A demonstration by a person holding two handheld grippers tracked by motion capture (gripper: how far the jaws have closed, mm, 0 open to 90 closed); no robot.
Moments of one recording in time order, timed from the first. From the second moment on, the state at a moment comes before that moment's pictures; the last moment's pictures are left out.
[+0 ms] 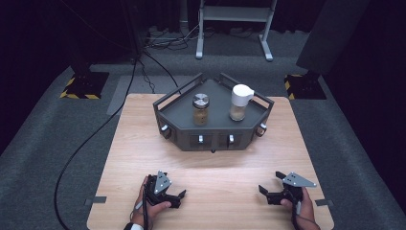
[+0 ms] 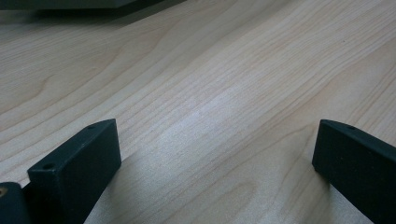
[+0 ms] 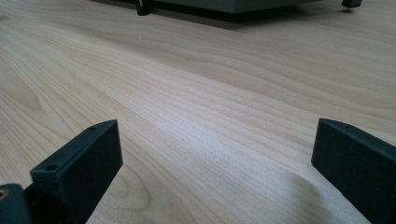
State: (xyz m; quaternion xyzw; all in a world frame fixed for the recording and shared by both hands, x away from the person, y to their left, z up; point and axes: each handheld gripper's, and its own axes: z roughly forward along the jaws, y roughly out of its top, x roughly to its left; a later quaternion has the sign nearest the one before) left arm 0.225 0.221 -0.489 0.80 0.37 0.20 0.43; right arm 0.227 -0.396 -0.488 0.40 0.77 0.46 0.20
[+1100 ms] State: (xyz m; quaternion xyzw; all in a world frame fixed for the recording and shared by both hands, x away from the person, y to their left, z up) left arm 0.224 0.219 -0.489 0.79 0.38 0.21 0.43; right arm 0.232 -0.387 -0.482 0.38 0.80 0.42 0.20
